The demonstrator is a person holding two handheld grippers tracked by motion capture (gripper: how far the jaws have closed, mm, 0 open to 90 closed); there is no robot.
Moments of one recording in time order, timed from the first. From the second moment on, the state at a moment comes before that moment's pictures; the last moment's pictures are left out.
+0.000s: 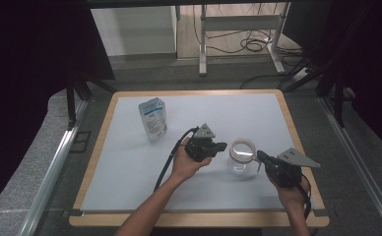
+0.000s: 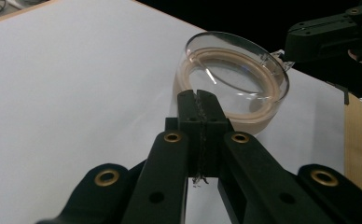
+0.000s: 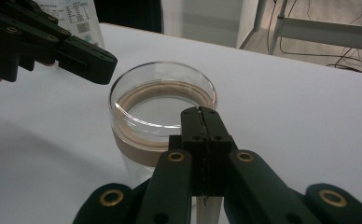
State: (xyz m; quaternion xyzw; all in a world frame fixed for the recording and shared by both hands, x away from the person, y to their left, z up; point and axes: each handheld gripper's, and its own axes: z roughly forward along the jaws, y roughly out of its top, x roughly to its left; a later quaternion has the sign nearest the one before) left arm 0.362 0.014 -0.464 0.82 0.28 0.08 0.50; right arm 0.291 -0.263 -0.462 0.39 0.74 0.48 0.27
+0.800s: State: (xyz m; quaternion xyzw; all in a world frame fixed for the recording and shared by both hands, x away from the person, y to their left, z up) left arm 0.363 0.003 -0.470 0.82 0.27 0.07 0.49; right arm 0.290 -0.267 -0.464 0.39 0.73 0.49 0.27
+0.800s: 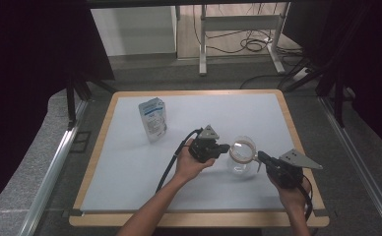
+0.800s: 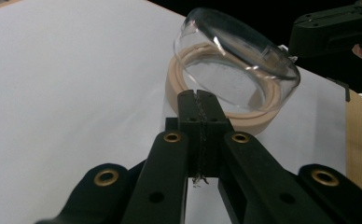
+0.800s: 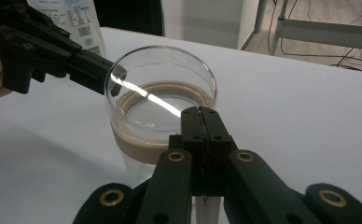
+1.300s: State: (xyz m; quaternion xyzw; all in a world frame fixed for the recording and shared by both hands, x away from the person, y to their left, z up) left arm 0.362 -0.005 -0.465 0.83 0.27 0.07 0.49; right arm 0.290 -0.271 -0.467 0.39 0.72 0.50 0.26
